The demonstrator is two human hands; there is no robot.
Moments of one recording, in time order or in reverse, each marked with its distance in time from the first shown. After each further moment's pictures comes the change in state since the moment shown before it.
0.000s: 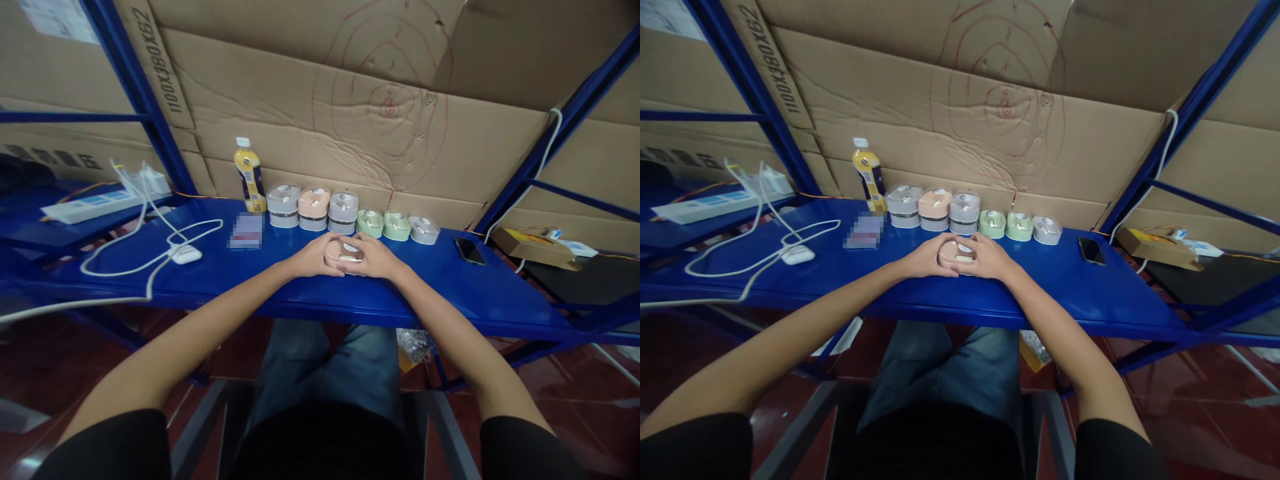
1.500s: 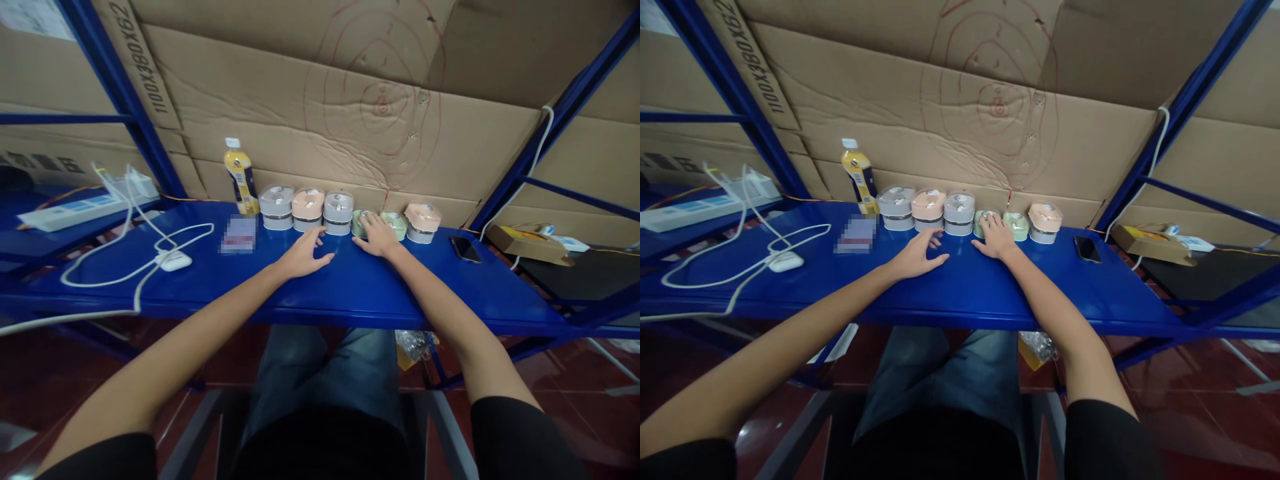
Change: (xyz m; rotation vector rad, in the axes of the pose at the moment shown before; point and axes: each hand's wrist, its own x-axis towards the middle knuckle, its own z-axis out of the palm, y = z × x) left_hand -0.002 -0.006 -0.005 0.177 0.145 -0.060; right_hand 0.037 0.064 -0.006 -0.465 0.003 0.275
